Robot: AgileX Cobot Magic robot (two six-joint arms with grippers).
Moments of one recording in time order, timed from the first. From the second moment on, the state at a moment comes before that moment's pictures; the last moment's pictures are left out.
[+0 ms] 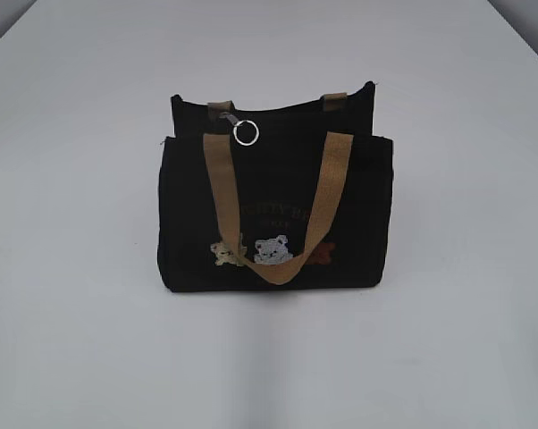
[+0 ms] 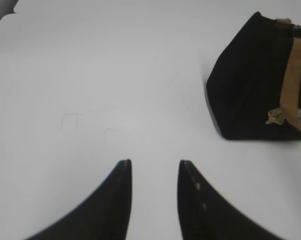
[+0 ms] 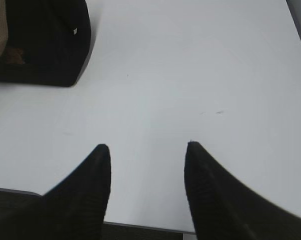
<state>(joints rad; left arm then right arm) -0.09 -0.01 -0.53 -0.08 1.06 0.04 0.00 -0.01 -0.48 0.11 1.10 -0.16</state>
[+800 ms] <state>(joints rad) -0.09 0.00 -0.53 -0.13 1.04 0.06 0.00 -0.01 -0.48 0.11 1.10 -0.16</state>
